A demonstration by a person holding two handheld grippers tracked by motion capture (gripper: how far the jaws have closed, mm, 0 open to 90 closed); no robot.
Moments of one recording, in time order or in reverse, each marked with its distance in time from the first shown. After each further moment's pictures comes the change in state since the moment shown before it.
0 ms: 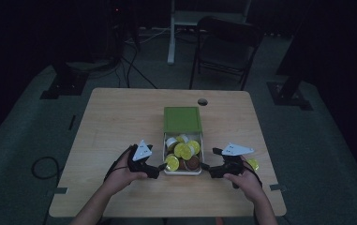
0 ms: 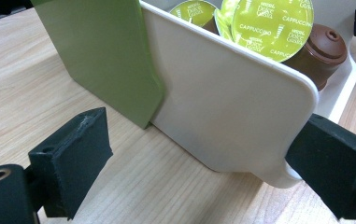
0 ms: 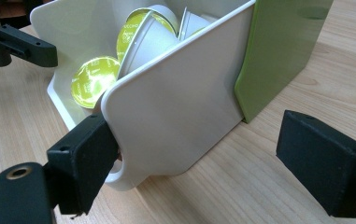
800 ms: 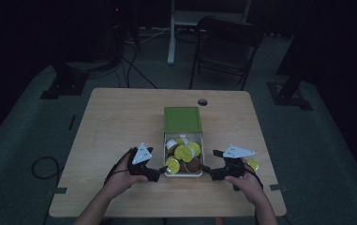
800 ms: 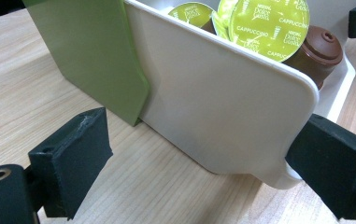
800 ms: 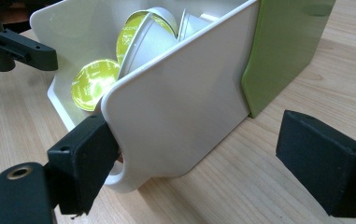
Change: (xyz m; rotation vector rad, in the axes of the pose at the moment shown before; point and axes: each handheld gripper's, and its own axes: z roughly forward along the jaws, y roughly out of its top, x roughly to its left) left arm -0.008 -0.005 -0.003 -0.014 -0.008 -0.009; right arm 0.004 -0.005 -0.005 -0.005 0.011 0.008
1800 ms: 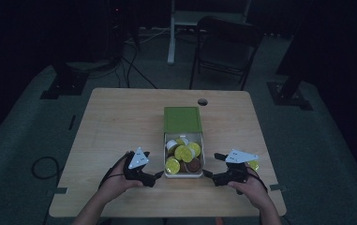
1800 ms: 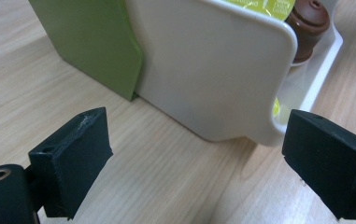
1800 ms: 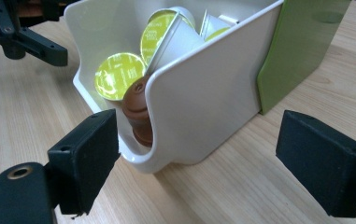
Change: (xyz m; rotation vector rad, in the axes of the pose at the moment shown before) left arm -0.004 -0.009 -0.012 0.032 -0.005 0.025; right arm 0.010 -0.002 -0.014 -0.007 0.027 -0.045
